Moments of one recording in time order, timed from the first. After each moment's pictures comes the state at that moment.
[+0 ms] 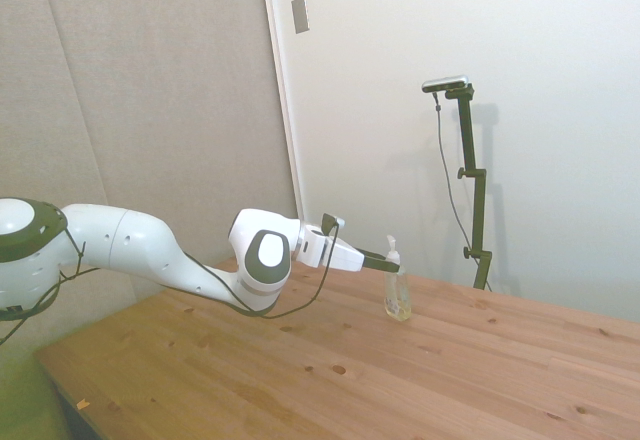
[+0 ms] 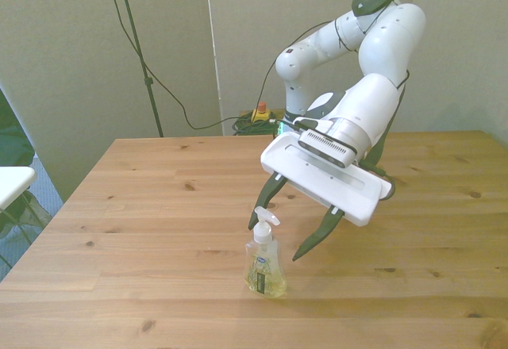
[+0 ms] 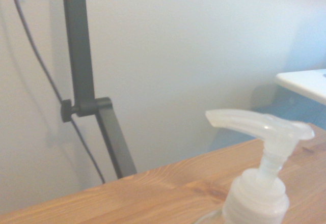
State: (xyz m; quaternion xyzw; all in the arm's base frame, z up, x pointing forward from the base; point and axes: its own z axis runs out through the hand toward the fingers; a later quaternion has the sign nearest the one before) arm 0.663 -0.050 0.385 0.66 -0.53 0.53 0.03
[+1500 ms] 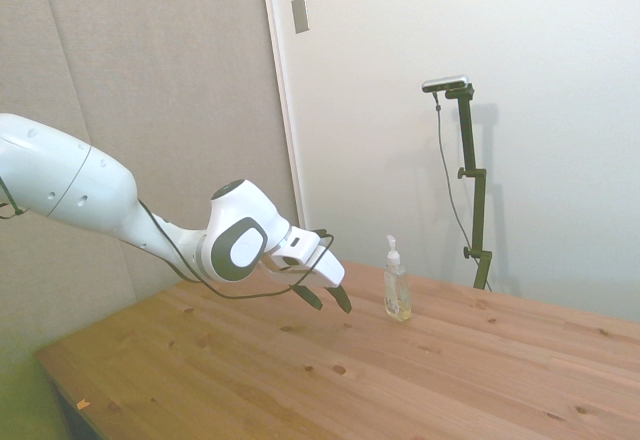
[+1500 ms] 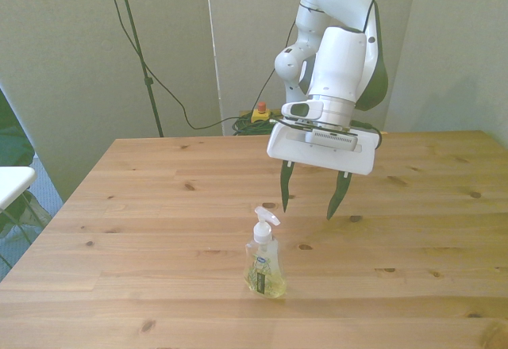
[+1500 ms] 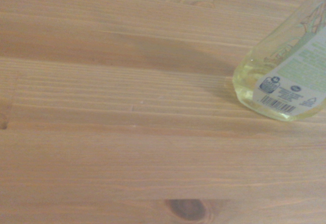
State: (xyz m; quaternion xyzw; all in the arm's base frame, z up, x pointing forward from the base) arm 0.593 -0.056 0.387 0.87 -0.41 0.27 0.02
